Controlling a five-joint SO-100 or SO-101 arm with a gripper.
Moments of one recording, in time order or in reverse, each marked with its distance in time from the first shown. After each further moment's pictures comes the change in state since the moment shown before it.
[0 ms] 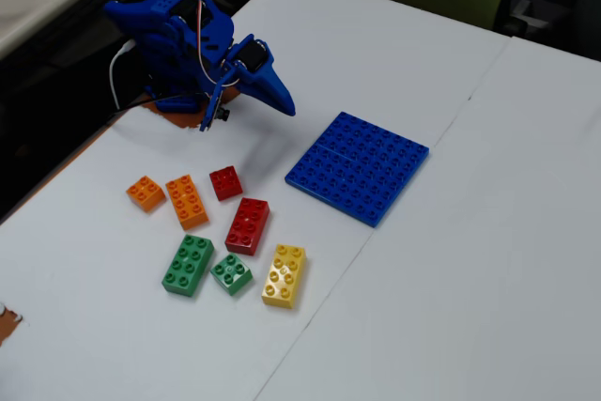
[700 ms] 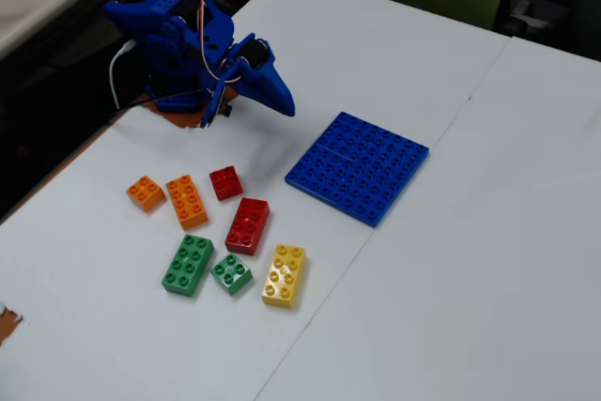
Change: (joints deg) arm -0.2 0.0 0.0 -2.2 -14.2
